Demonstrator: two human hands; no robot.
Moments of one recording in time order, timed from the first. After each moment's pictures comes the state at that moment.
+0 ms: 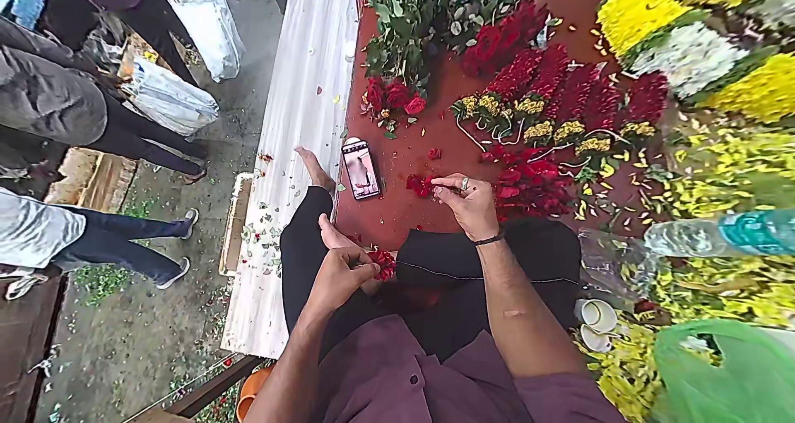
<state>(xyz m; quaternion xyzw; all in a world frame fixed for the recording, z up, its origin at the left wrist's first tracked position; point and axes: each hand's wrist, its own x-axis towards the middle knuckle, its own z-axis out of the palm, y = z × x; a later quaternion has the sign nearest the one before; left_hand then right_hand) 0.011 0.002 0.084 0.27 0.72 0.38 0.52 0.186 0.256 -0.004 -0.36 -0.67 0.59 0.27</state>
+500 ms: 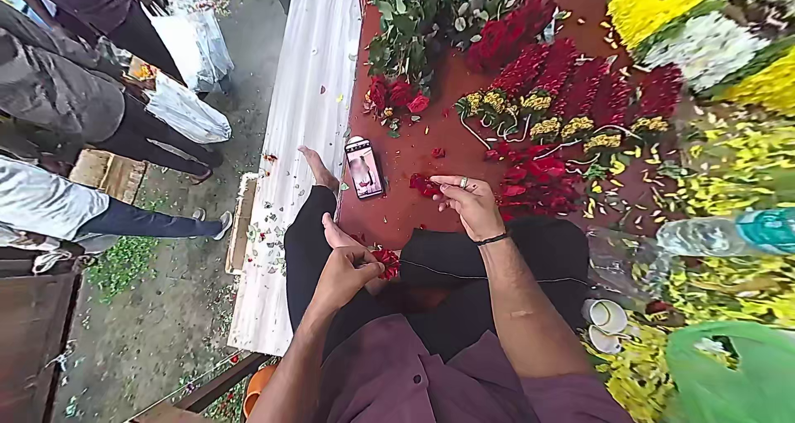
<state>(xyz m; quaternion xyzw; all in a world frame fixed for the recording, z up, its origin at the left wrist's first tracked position) 0.013 0.004 0.087 0.26 0.71 0.38 0.53 0.185 0.252 0.000 -0.40 -0.54 0.71 0.20</state>
